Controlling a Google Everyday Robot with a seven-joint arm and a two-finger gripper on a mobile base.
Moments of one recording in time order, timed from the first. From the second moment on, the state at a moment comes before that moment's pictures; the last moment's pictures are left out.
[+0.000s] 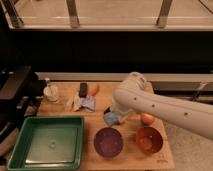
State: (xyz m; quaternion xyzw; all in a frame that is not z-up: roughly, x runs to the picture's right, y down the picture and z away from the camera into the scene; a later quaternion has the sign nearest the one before) arm 0.083 0.136 0.697 -0.22 -0.11 -0.26 0.93
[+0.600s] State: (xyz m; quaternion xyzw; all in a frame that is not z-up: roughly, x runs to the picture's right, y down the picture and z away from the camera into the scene) arm 0.185 0.206 0.649 -0.27 -0.06 -0.10 0.96
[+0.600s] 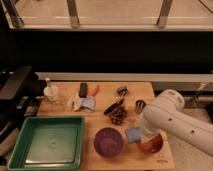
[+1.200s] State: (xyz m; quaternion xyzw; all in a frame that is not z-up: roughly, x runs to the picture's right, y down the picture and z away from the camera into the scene) arm 0.203 0.194 0.692 -0.28 -0.08 -0.09 0.95
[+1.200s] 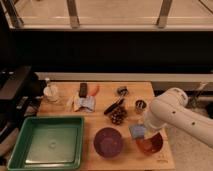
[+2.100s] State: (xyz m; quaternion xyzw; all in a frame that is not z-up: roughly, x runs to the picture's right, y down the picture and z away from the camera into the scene) arm 0.223 0.221 0.676 -0.26 -0.07 -0.05 0.96
